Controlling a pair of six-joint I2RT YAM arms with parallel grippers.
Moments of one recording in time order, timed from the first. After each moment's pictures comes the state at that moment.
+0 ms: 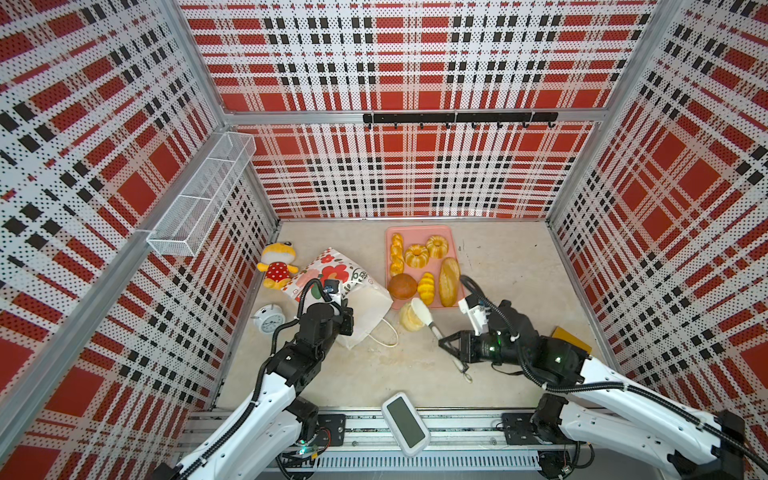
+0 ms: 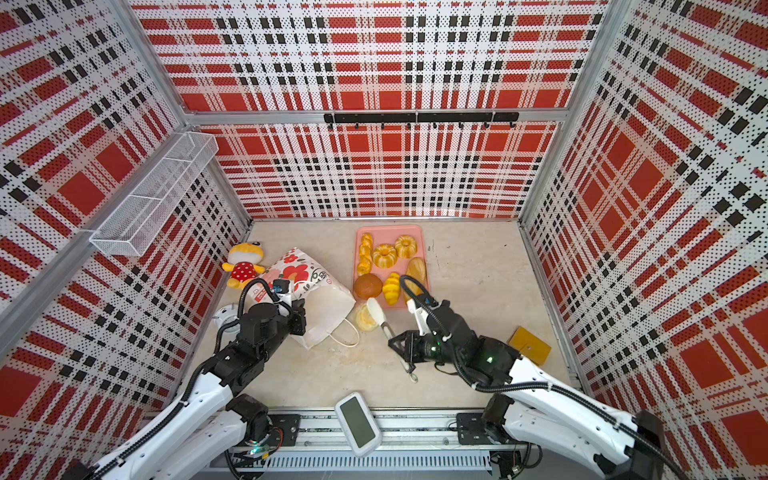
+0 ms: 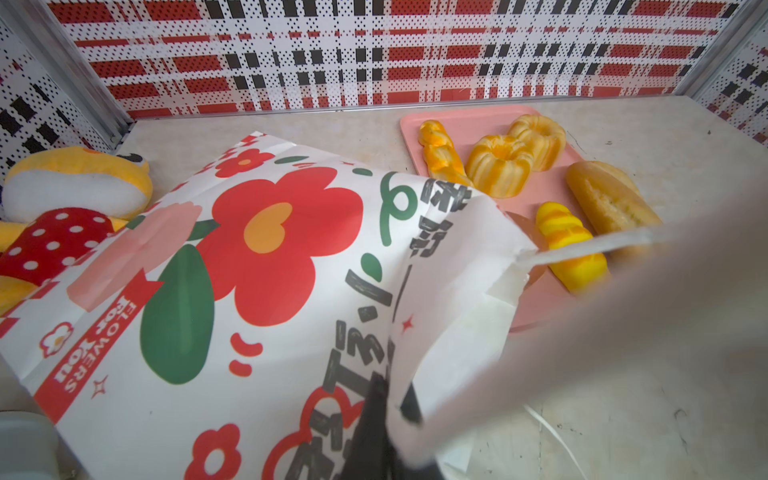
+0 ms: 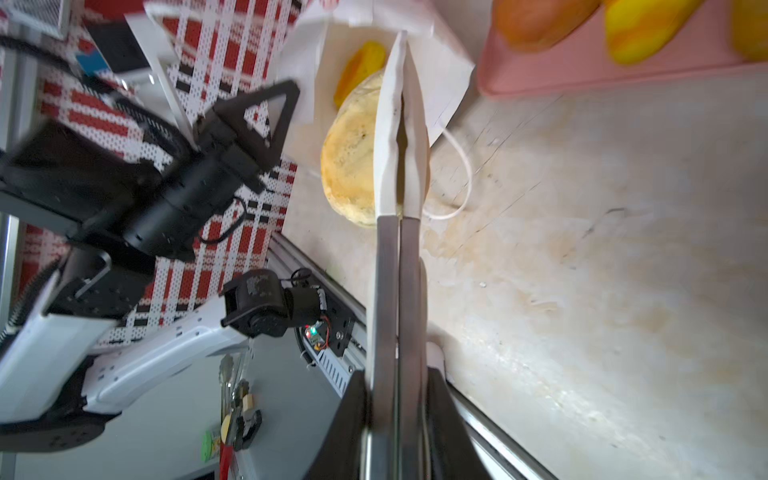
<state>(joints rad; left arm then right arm) -0.44 0.72 0.44 -0.16 -0.23 -0.16 0.83 0.84 0.76 -0.49 -0.21 0.83</state>
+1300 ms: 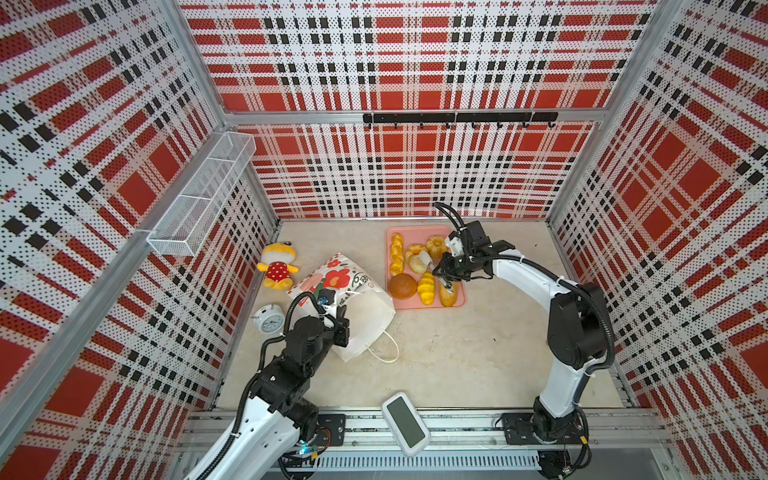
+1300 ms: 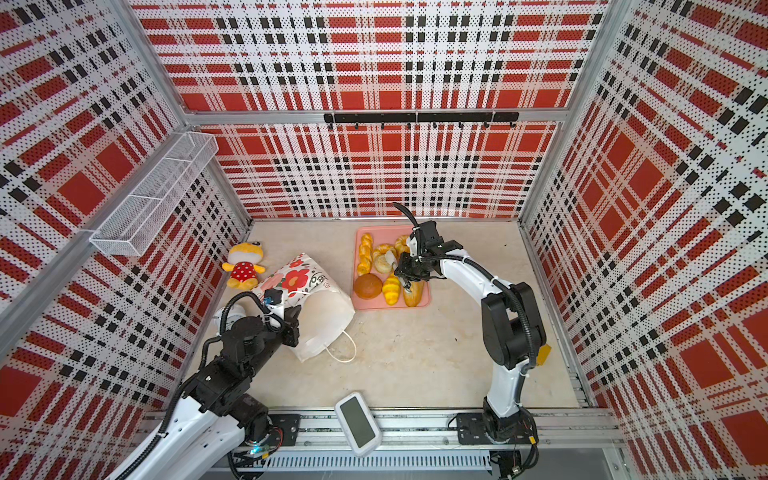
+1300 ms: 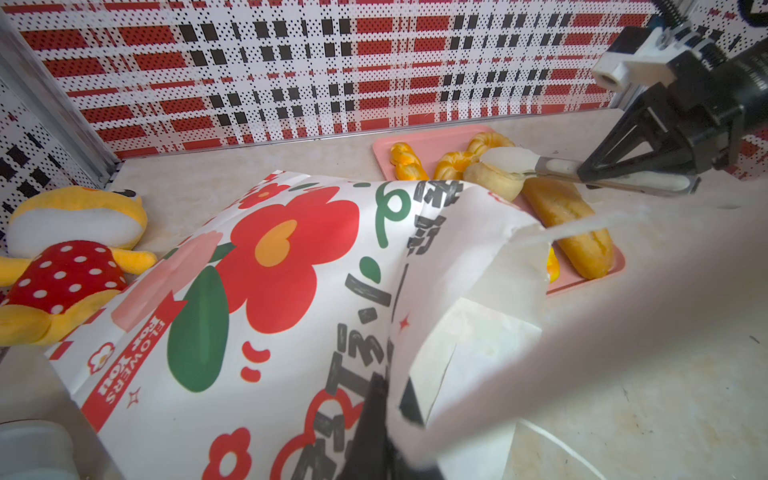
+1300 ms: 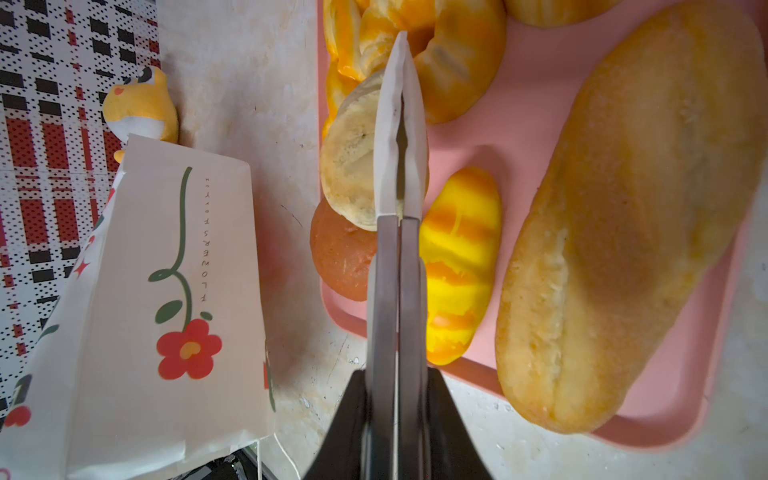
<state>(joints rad) -0.50 0.50 0.44 -0.30 -0.21 -0.12 0.41 1.87 1.48 -0.60 -0.40 0.54</state>
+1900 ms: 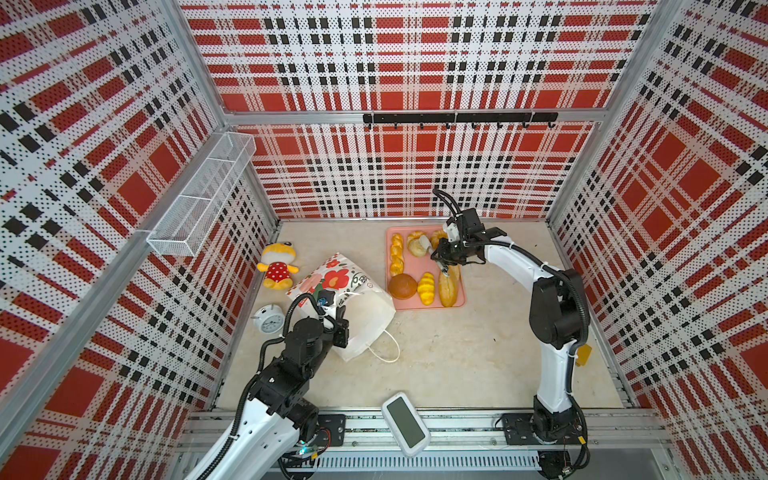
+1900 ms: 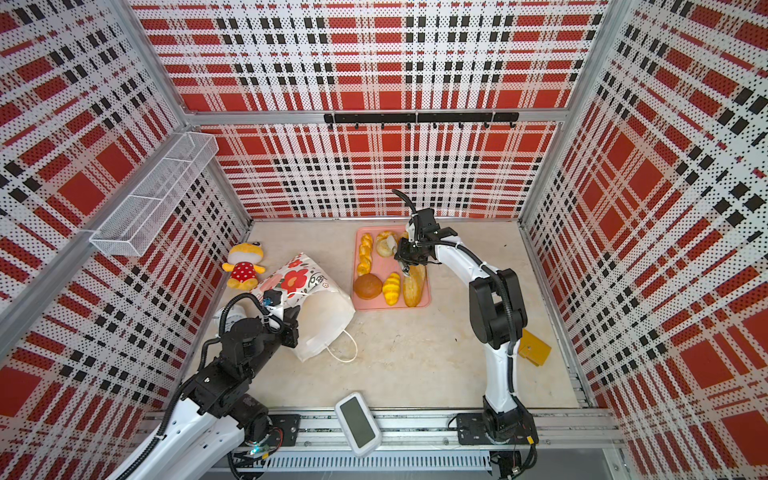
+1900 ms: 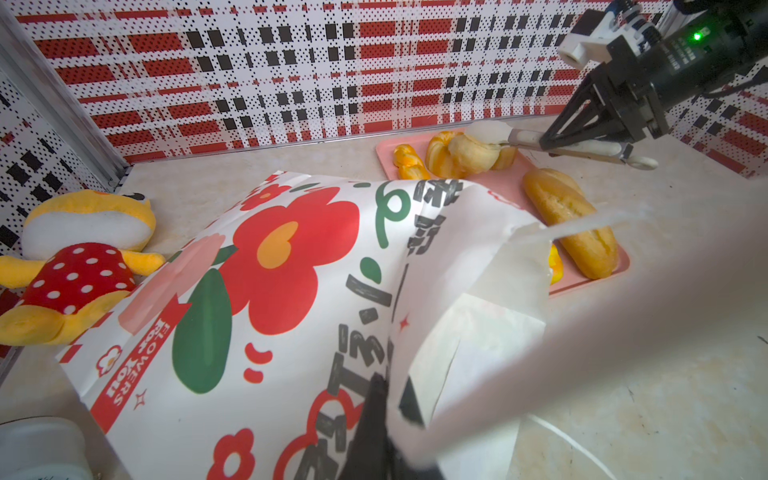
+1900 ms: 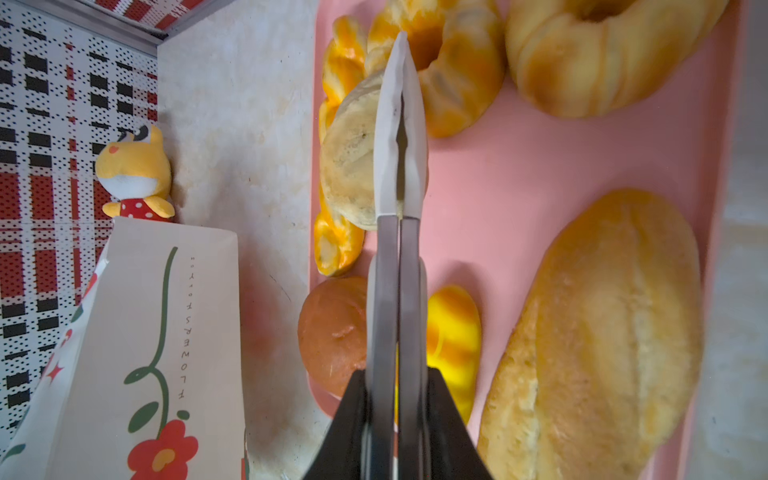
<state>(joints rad) -0.51 0.50 0.44 -0.31 -0.22 -0.11 0.37 2.06 1.75 -0.61 -0.37 0.48</state>
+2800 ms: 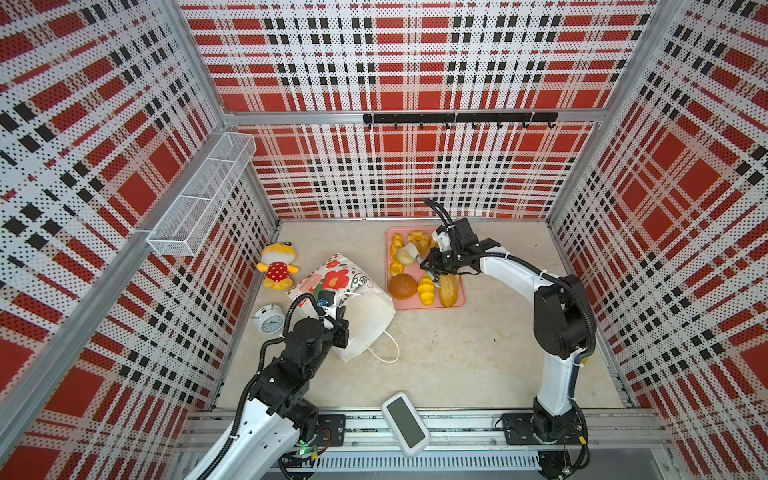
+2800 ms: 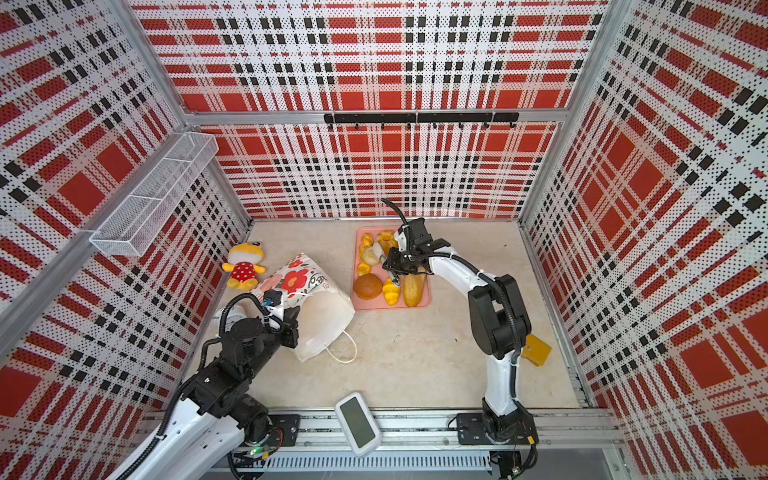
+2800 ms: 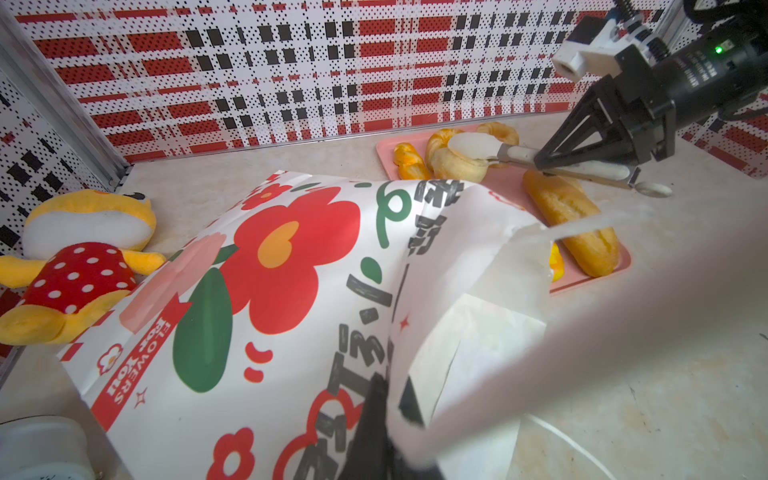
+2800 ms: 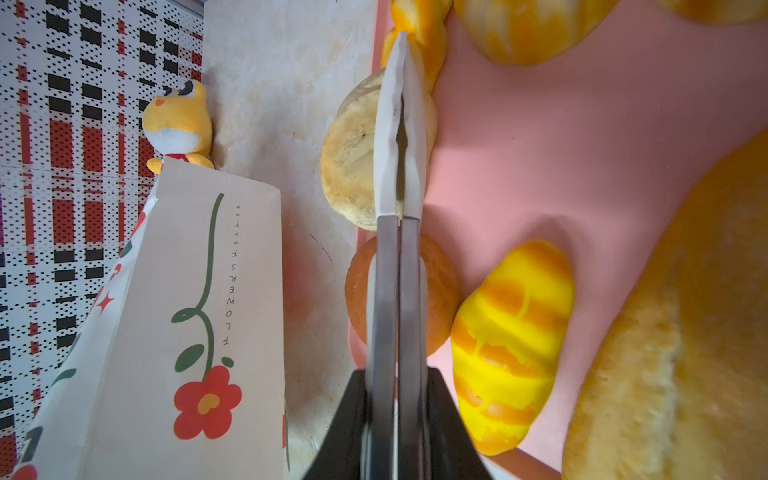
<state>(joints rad) -0.51 0.50 0.44 -0.31 -0.22 -0.10 0.46 1.96 1.54 -0.47 -0.42 0.57</state>
